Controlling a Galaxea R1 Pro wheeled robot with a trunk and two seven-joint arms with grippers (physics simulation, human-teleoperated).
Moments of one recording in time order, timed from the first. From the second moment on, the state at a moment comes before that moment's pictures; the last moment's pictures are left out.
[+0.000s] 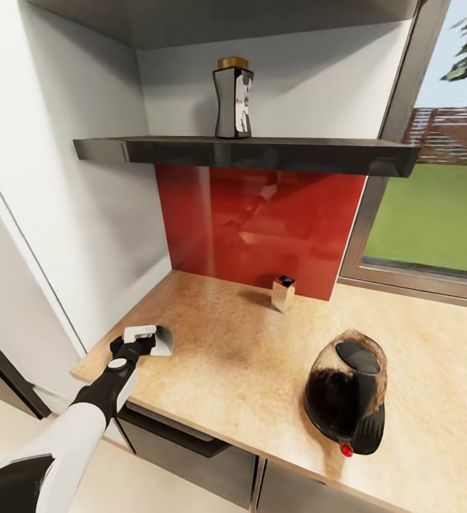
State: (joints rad) left arm -0.83 0.03 0.15 -0.41 -0.13 -0.07 0.14; right arm -0.01 -0.03 -0.04 -0.12 -0.06 -0.14 0.00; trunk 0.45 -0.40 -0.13
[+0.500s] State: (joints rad) left arm -0.83 0.02 0.15 -0.41 -0.13 -0.11 0.14; right arm -0.01 -0.03 -0.04 -0.12 -0.06 -0.14 0.00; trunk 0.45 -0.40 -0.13
